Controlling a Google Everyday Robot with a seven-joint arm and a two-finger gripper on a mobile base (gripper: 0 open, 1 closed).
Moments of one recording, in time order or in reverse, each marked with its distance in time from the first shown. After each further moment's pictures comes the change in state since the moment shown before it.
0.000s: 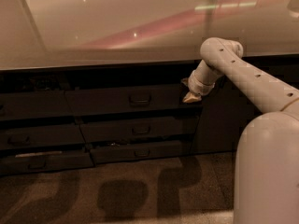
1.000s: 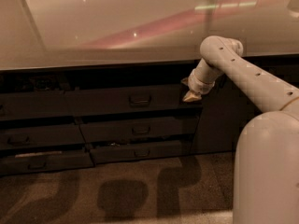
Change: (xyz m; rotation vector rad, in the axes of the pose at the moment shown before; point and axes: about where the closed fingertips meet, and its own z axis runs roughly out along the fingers) arm -0.002 -0.001 -0.007 0.000 0.000 0.000
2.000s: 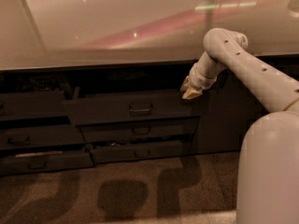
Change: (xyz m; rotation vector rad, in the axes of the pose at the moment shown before) arm -0.011 -0.002 -0.028 0.021 -0.030 -0.017
